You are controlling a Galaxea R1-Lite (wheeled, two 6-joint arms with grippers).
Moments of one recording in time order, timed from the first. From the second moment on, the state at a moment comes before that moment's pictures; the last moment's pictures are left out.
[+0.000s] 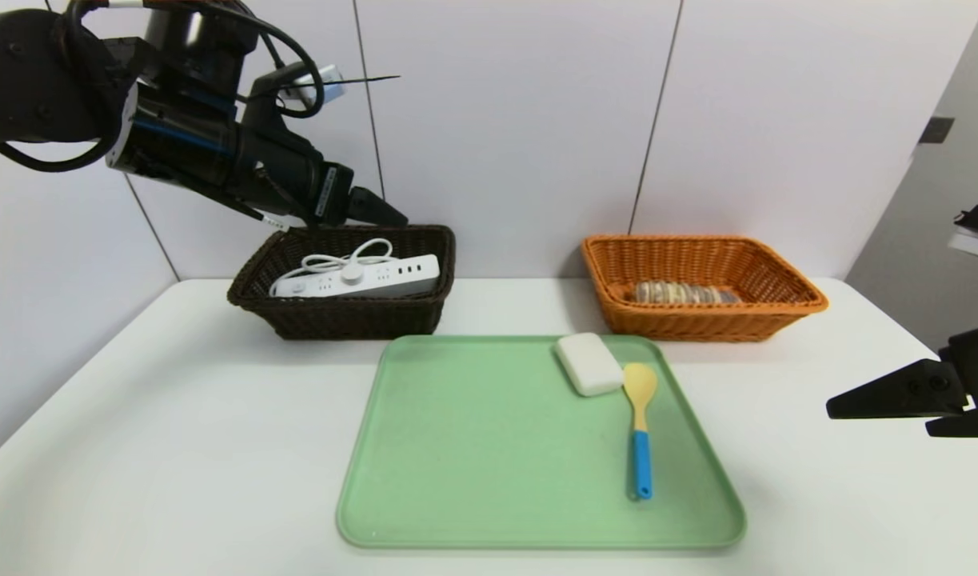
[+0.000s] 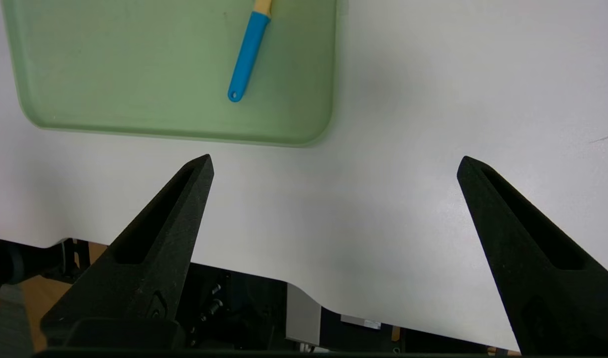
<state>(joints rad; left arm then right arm) -0.30 1.85 -1.87 0.58 -0.35 0.10 0.25 1.30 -1.28 0.93 0.14 0.31</state>
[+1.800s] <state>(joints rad) -0.88 2.25 -1.98 0.38 0.26 -0.60 0.25 1.31 -1.25 0.89 0.14 0.33</state>
